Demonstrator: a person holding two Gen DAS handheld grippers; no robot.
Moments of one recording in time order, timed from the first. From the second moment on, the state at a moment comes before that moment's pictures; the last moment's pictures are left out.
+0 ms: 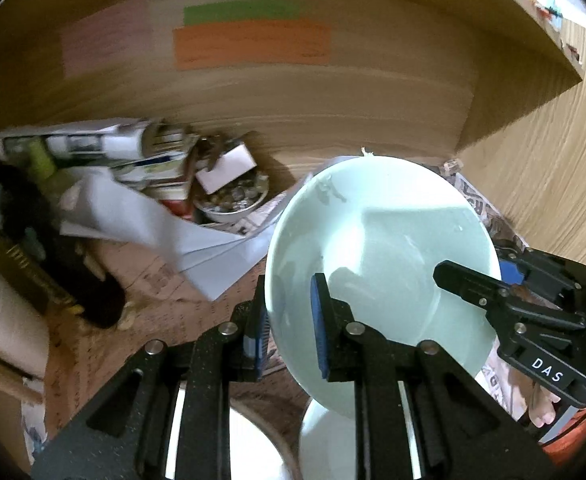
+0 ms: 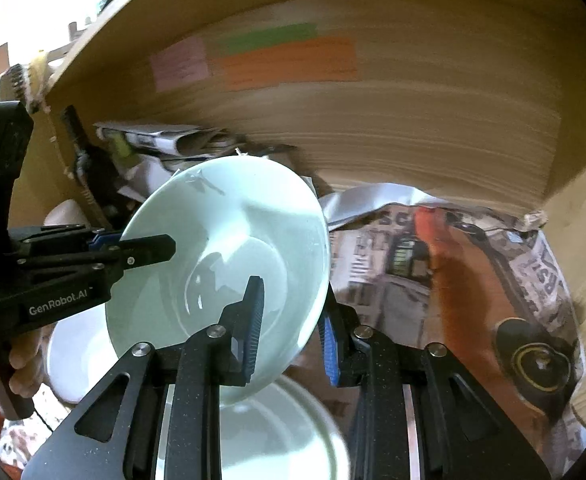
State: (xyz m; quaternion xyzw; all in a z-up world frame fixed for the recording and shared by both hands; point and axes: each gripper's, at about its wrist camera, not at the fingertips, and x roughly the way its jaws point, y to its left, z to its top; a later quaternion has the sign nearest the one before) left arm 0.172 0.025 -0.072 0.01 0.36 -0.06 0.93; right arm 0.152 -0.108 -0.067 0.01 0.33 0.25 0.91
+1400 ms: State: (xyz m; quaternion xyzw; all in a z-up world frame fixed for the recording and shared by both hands) left arm 0.048 0.147 -0.111 -0.07 0.36 0.03 0.93; right arm 0.086 0.021 -0.099 -0.02 0.36 0.36 0.86
